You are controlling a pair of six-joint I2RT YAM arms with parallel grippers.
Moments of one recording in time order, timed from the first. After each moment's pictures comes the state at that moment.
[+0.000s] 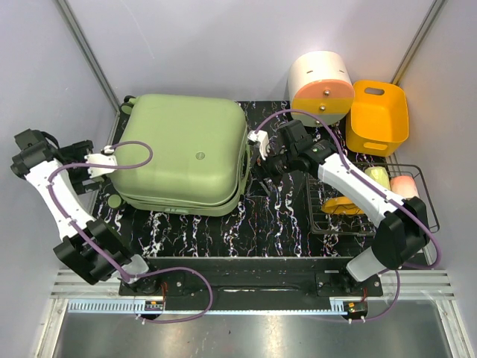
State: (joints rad) left arm 0.70 1.40 1.50 -1.22 0.40 1.94; right arm 0.59 1.53 1.32 -0.63 -0.70 -0.21
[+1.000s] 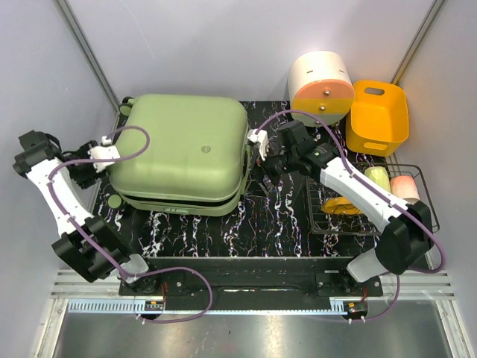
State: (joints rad) left arm 0.69 1.41 1.44 -1.25 0.64 1.85; right arm 0.60 1.50 1.29 -0.56 -0.70 -0.21
